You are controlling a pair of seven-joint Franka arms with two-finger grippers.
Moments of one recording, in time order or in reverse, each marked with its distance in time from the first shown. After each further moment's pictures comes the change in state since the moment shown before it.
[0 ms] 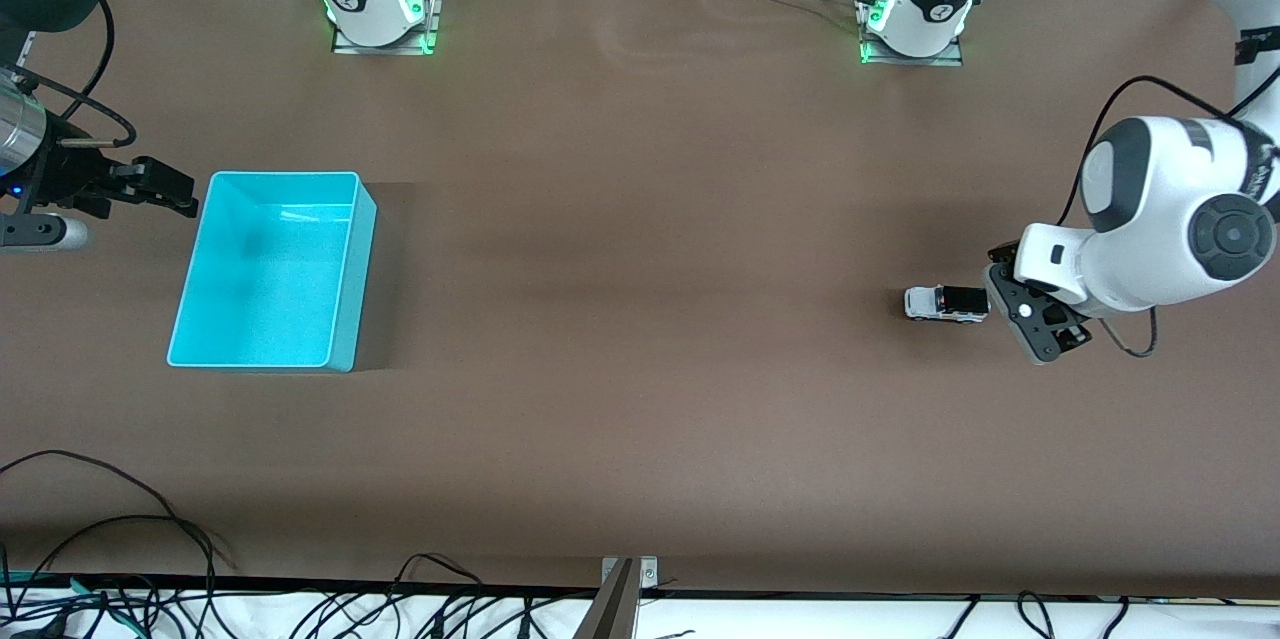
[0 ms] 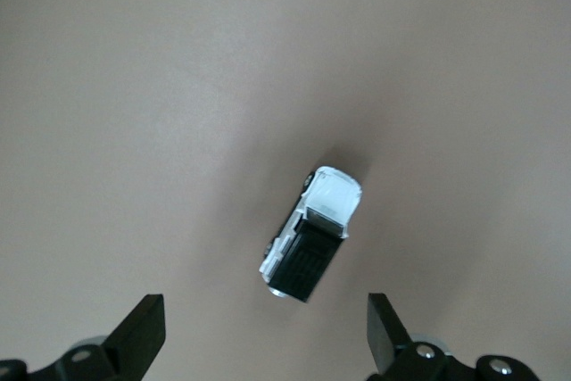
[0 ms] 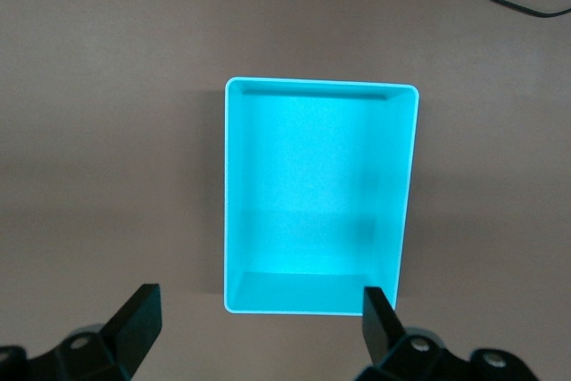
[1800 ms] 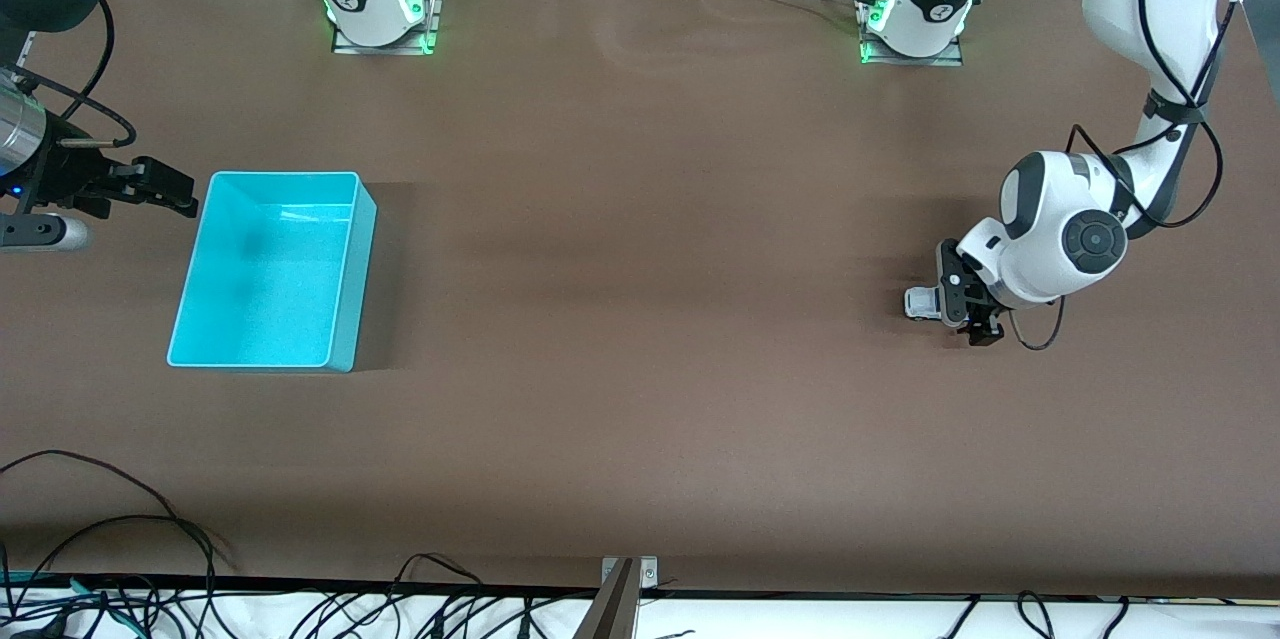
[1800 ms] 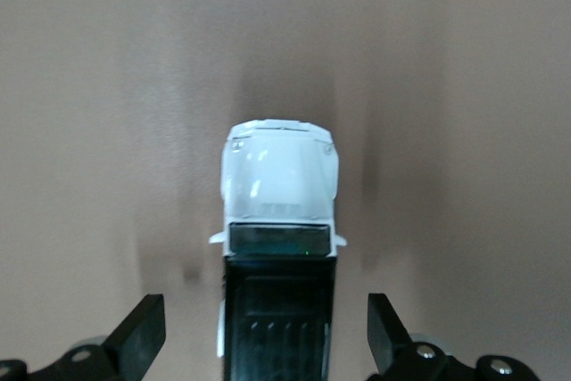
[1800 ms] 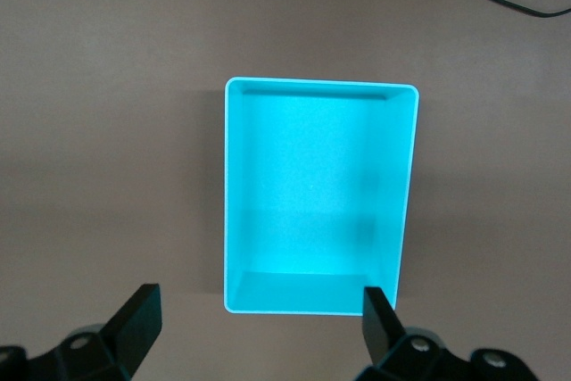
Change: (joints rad) left arm 0.036 0.093 -0.002 -0.340 0.048 0.449 0.370; right arm 0.000 0.000 0.000 0.000 0.000 0.000 0.000
